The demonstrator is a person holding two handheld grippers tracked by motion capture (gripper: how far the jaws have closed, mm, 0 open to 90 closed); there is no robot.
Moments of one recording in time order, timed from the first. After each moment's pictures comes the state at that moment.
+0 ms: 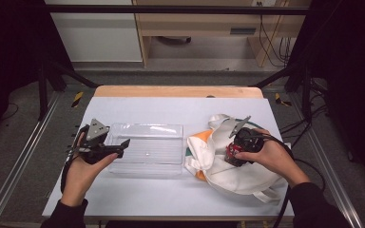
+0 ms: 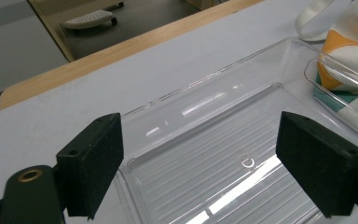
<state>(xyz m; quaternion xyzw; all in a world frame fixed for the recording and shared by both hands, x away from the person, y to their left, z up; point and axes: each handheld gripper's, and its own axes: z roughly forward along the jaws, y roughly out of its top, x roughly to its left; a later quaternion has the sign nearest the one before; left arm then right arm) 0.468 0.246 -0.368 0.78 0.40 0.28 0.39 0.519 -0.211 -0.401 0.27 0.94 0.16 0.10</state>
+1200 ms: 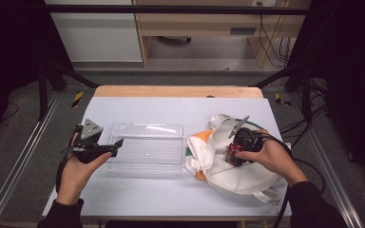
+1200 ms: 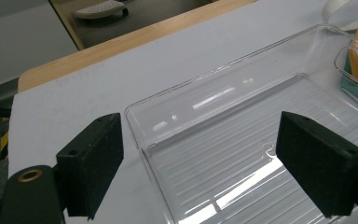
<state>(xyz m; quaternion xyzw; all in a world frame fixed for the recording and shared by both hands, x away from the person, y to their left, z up) 0.473 0.265 -0.376 0.78 0.42 0.28 0.38 0.523 -0.212 -0.405 0.28 0.94 0.15 0.10</state>
